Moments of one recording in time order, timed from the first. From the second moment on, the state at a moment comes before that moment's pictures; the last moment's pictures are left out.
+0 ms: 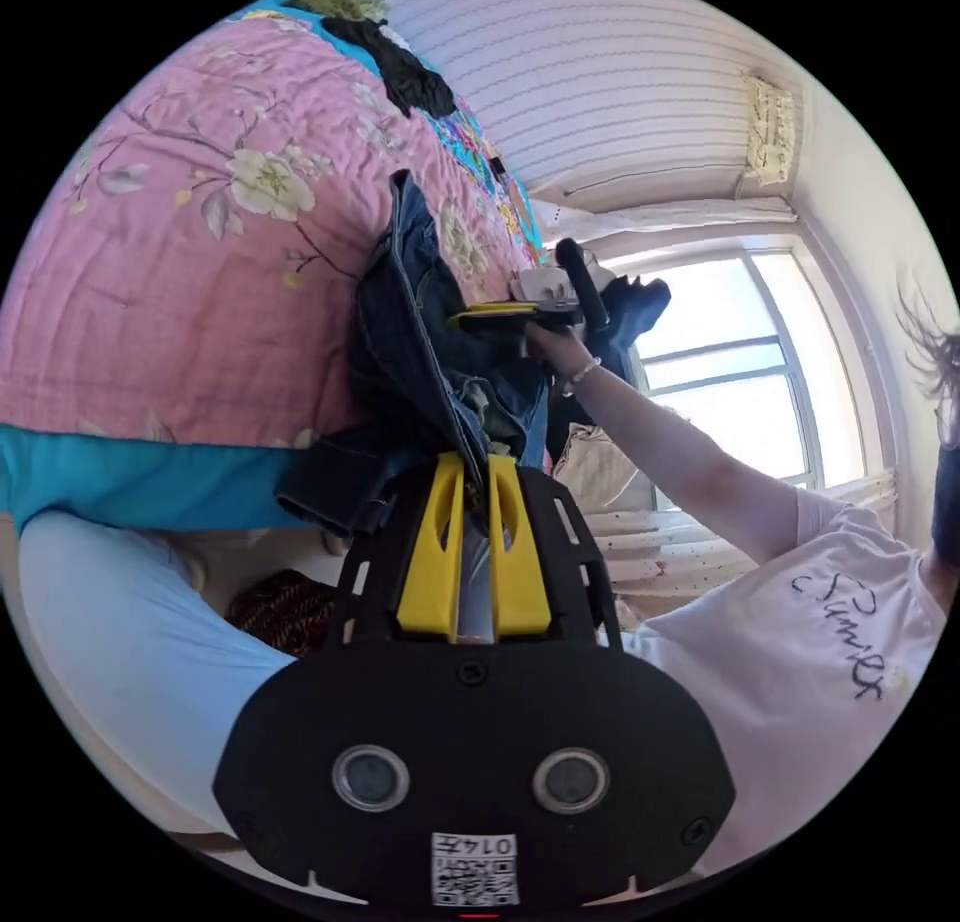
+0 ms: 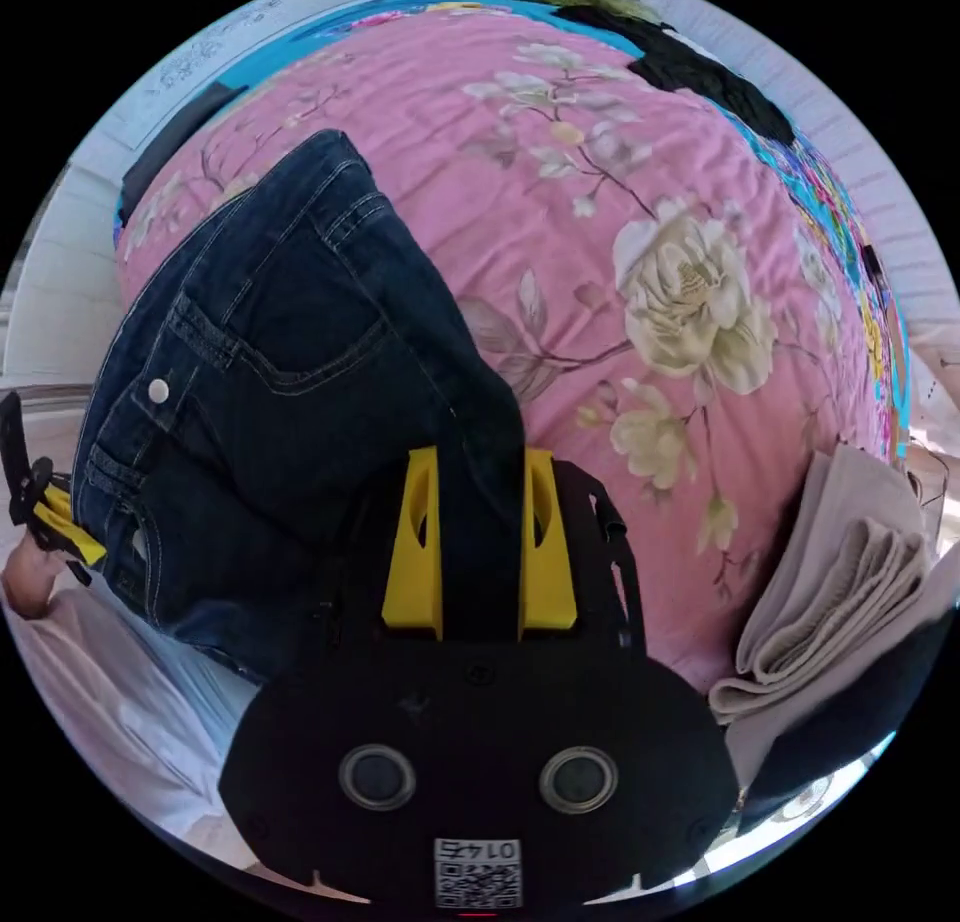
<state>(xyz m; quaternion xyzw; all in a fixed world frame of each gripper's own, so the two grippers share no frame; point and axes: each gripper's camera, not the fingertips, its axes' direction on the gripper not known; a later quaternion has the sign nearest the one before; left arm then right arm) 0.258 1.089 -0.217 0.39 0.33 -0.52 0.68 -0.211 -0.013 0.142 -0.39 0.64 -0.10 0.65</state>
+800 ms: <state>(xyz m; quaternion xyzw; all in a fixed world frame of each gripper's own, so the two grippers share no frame) 0.254 1.385 -0.588 0.76 -0.07 -0.34 0.55 -0.779 -0.137 0.246 -0.16 0.47 -0.49 0.72</state>
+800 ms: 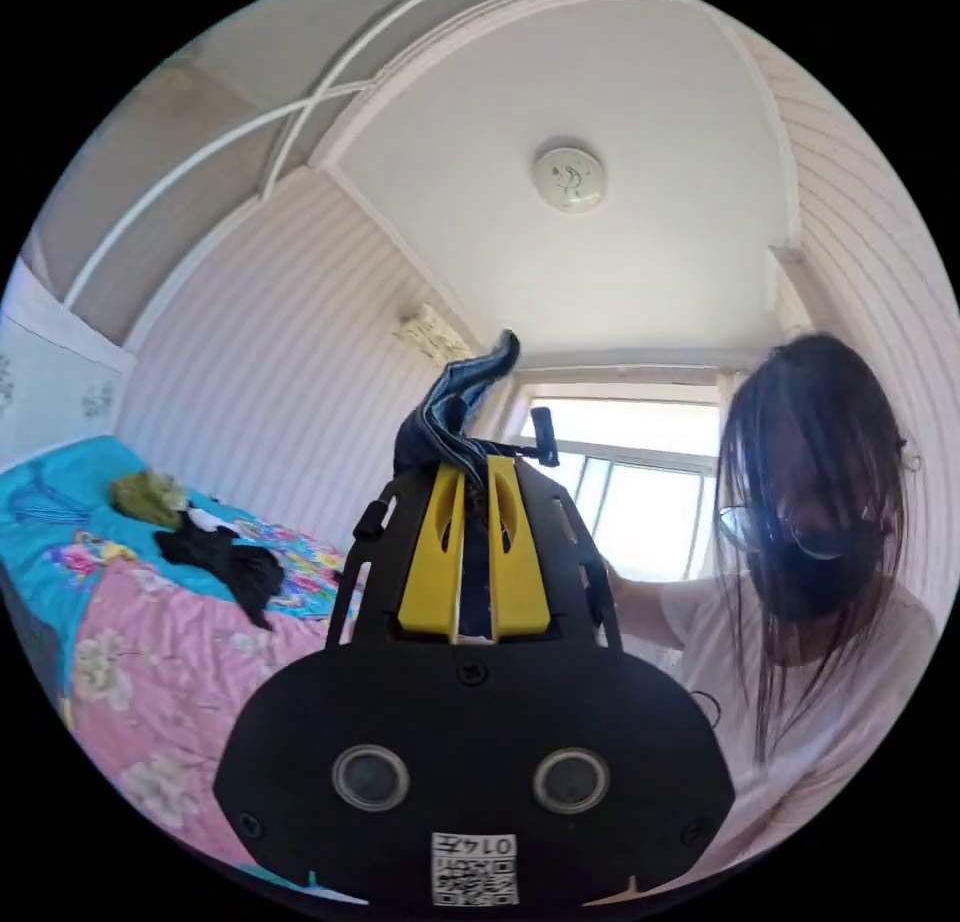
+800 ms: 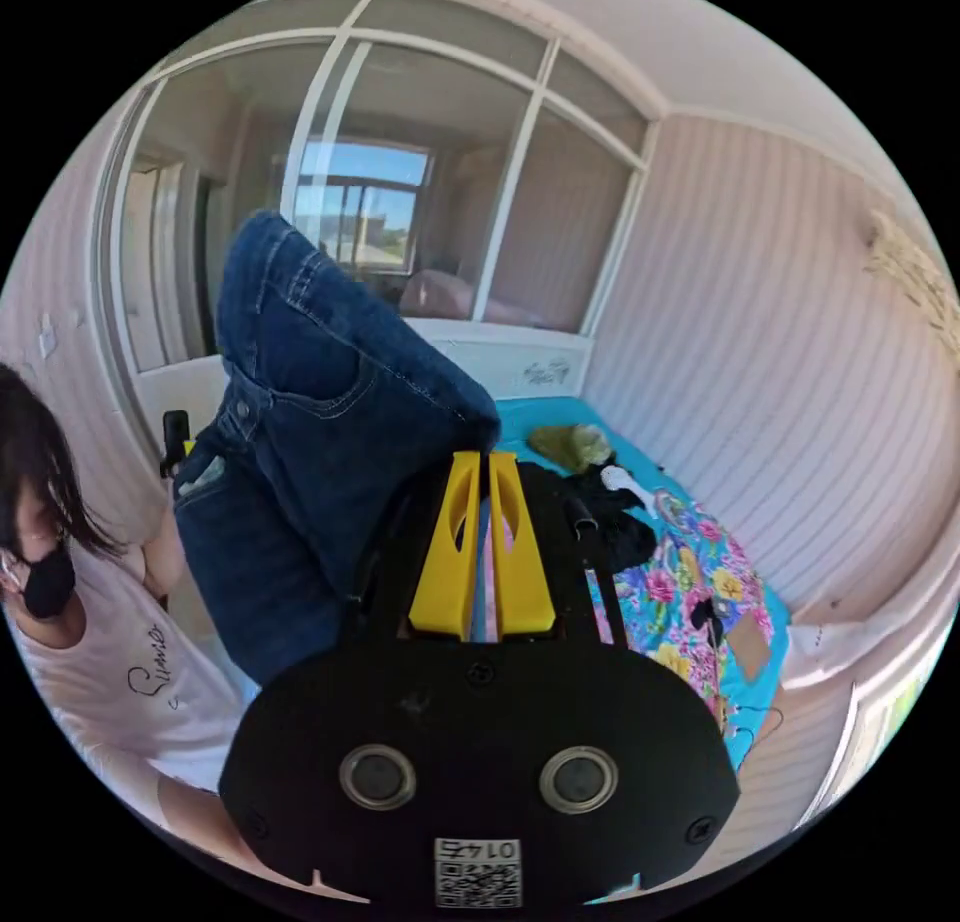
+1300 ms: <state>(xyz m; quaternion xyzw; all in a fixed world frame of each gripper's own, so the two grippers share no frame) 0.200 1.528 -0.326 0.37 -0.01 -0.73 0.58 -0.257 0.014 0.453 -0.46 0.48 -0.28 0.69</state>
